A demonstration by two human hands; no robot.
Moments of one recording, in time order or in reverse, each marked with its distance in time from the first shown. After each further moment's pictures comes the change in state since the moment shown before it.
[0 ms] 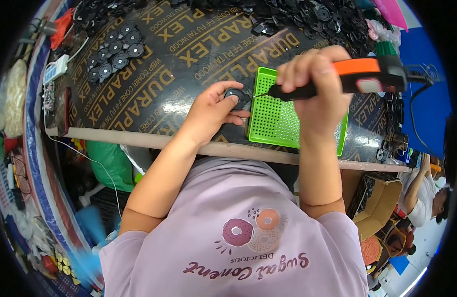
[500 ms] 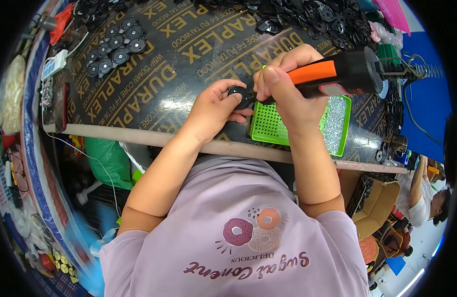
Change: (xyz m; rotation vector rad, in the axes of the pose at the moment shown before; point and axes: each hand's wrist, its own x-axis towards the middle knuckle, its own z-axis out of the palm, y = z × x) left_hand 0.003 -0.003 -0.004 -0.008 -0.009 -0.010; right_hand -0.008 0.026 0.017 -0.304 -0.144 -0.057
